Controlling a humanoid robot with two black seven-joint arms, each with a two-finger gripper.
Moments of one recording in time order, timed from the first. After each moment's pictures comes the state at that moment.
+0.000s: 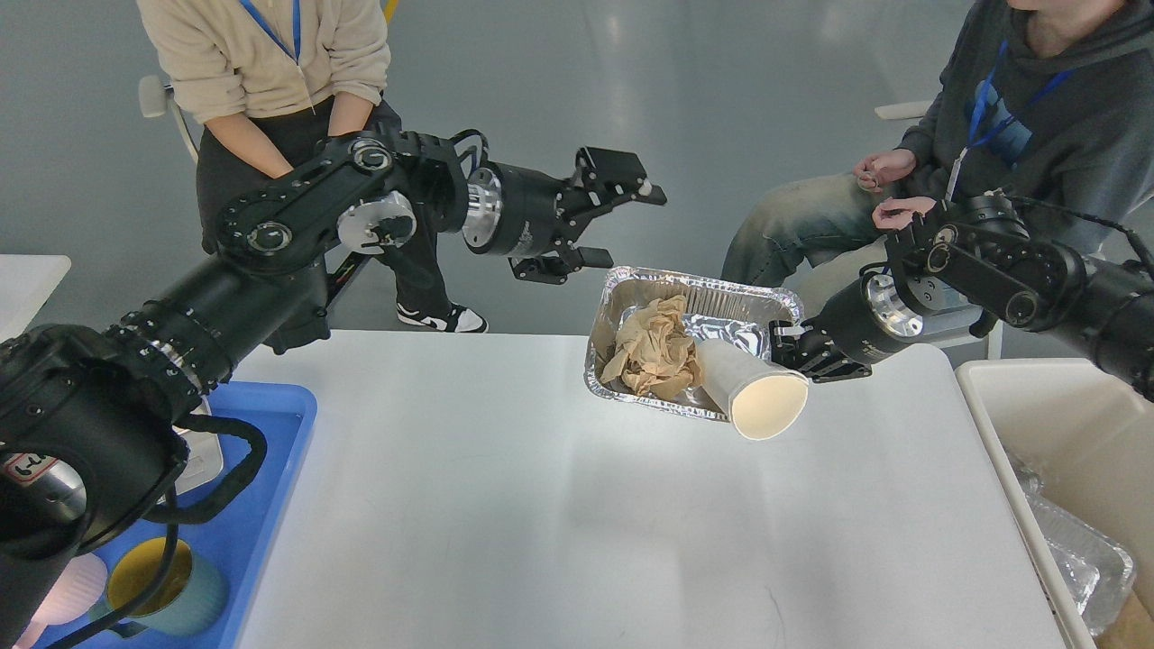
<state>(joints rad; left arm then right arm) -1.23 0.01 -0.65 -0.61 0.59 -0.71 0.31 1.25 -0.35 -0.14 0.64 -0.80 0.96 0.11</state>
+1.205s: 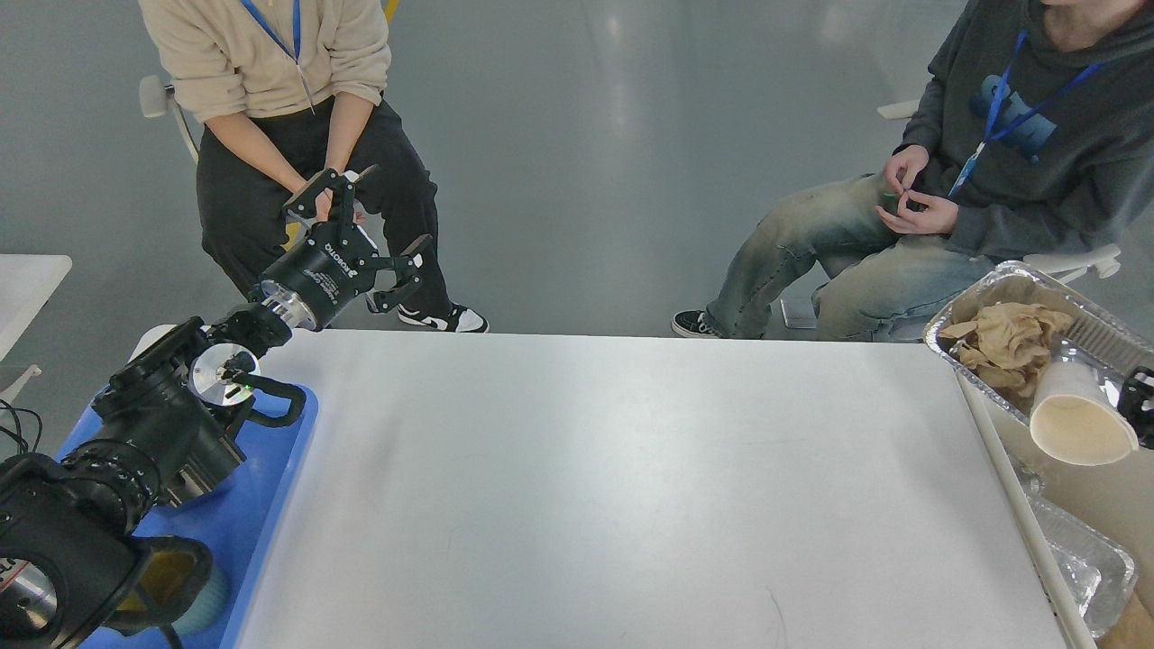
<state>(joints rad) -0.92 0.08 -0.83 -0.20 0.11 -0.79 -0.14 0.88 -0.73 0.18 0.22 -0.79 0.96 0.12</state>
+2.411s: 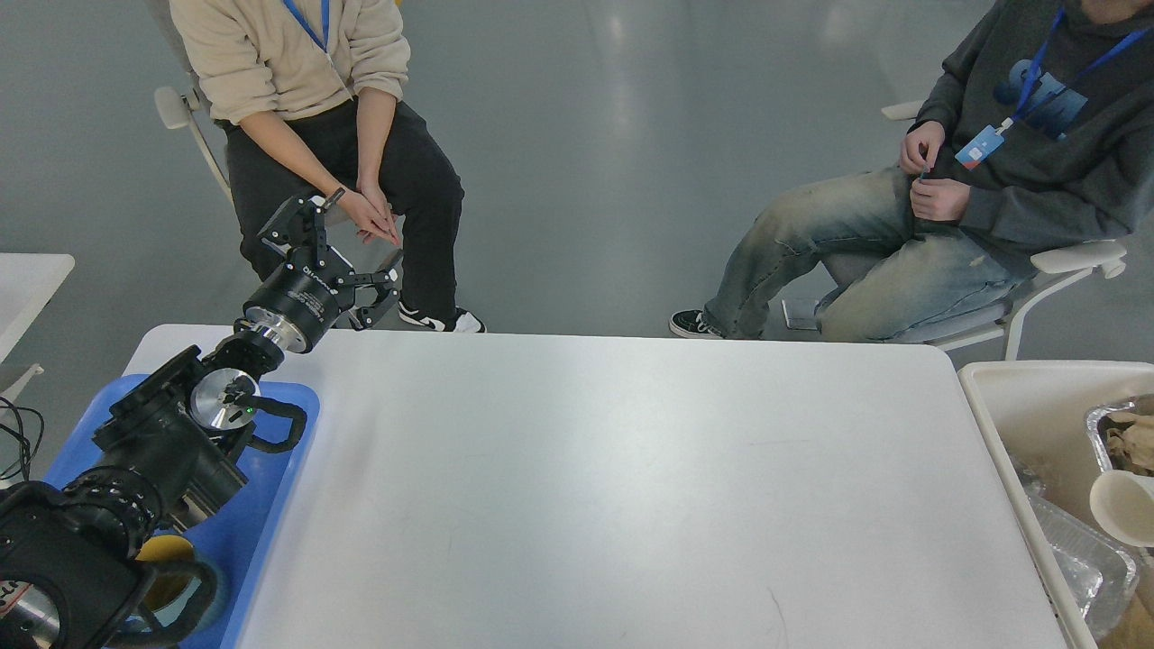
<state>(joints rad) -0.85 0.07 -0.89 -0.20 0.09 -0.69 -0.18 0.54 -0.53 0.25 0.00 -0.22 0.35 -0.21</state>
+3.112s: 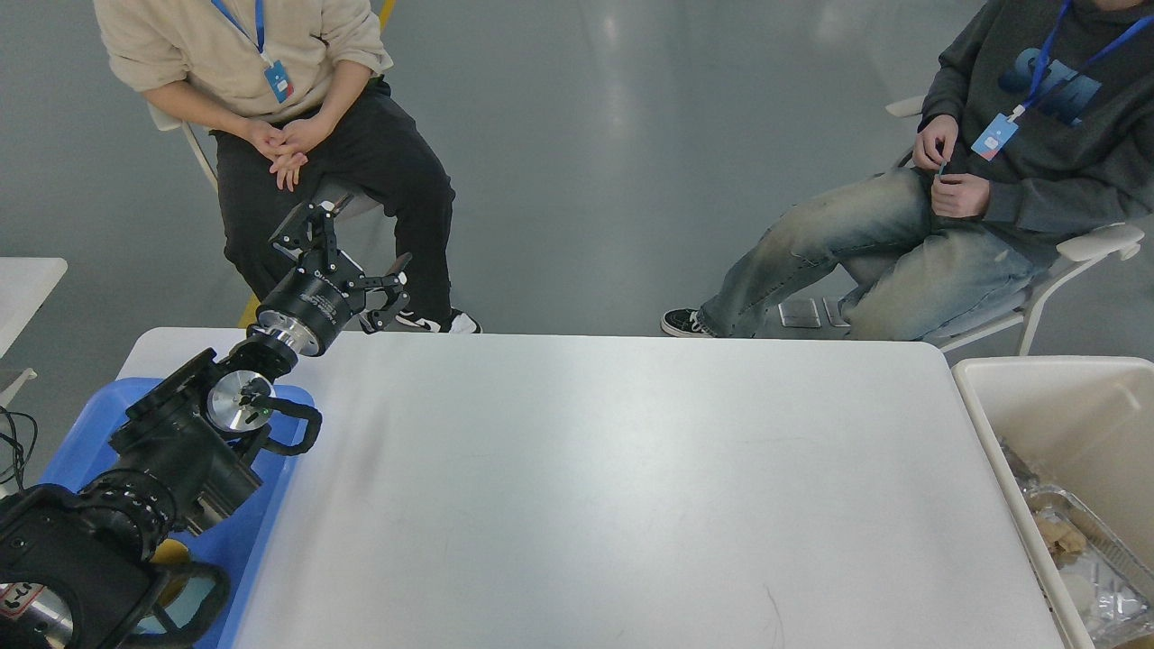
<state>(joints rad) -0.86 0.04 -0.91 -0.21 0.09 -0.65 -0.18 0.67 -0.54 0.52 0.01 -0.18 0.34 -0.18</state>
